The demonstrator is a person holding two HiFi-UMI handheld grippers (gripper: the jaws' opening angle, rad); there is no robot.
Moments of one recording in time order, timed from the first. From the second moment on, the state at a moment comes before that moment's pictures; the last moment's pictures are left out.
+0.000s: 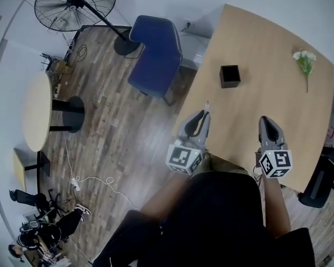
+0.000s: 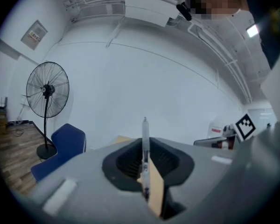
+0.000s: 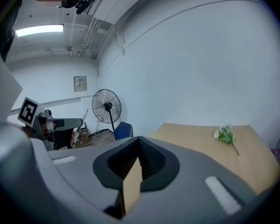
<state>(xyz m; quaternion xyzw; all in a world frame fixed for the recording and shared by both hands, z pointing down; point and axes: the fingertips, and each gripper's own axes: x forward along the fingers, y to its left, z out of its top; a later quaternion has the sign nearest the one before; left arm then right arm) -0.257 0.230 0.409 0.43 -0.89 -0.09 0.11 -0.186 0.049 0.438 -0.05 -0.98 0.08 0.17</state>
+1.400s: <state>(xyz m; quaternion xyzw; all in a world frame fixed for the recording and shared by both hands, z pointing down) -0.438 -0.027 0.550 0.50 -0.85 0.03 0.13 -0.257 -0.054 0.540 -0.09 -0.95 0.17 0.25</state>
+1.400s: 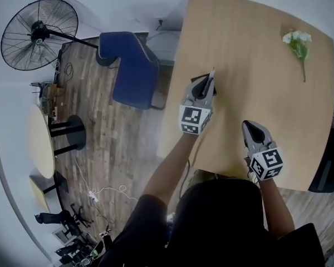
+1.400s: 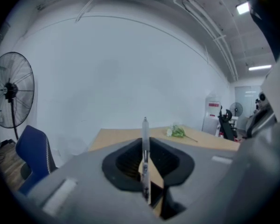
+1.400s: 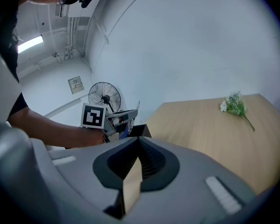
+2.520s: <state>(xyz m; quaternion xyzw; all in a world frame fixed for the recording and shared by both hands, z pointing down) -0.461 0.007 0.611 0.44 -0.89 0.06 0.15 -0.267 -0.068 0.561 -0.07 -0.95 0.17 0.26</state>
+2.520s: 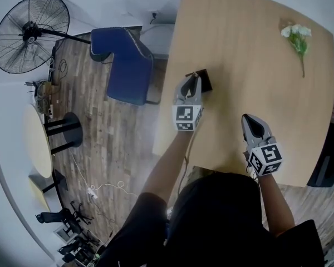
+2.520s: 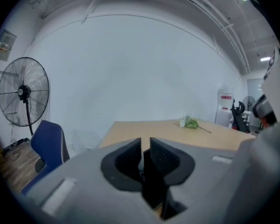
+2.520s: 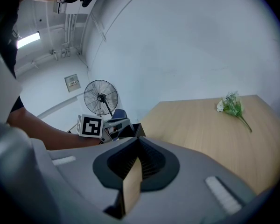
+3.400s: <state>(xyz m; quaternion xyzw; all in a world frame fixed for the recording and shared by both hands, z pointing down) -0.370 0.090 0.493 0.42 -0.90 -0.01 0.14 -0.250 -0.048 0.514 -0.06 -0.96 0.16 0.21</state>
